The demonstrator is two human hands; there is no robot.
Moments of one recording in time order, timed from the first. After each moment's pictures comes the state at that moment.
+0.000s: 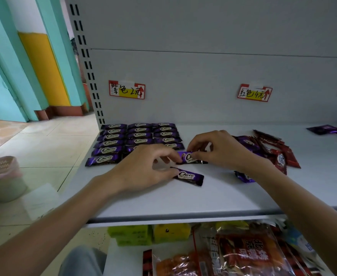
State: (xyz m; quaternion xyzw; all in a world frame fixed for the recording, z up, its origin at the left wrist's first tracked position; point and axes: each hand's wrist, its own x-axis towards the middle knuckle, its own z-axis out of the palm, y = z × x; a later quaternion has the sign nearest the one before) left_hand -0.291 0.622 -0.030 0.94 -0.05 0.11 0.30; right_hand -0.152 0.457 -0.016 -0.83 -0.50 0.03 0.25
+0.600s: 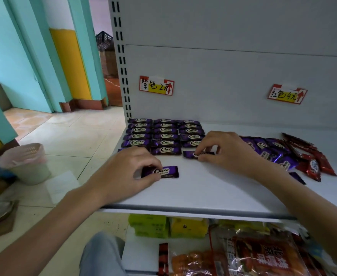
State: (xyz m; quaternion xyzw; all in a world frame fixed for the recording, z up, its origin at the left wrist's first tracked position) left_hand -0.358 0.670 -0.047 0.97 0.01 0.18 0.18; right_hand -0.170 0.486 -0.028 -0.81 -0.53 -0.01 0.24
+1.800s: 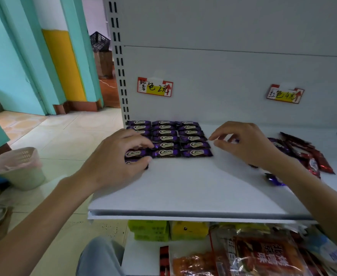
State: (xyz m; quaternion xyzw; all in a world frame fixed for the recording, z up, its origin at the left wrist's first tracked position) left_hand -0.350 0.696 -0.033 0.94 0.03 0.27 0.21; right_hand -0.155 0.473 -0.015 -0.81 -0.49 -0.07 0.31
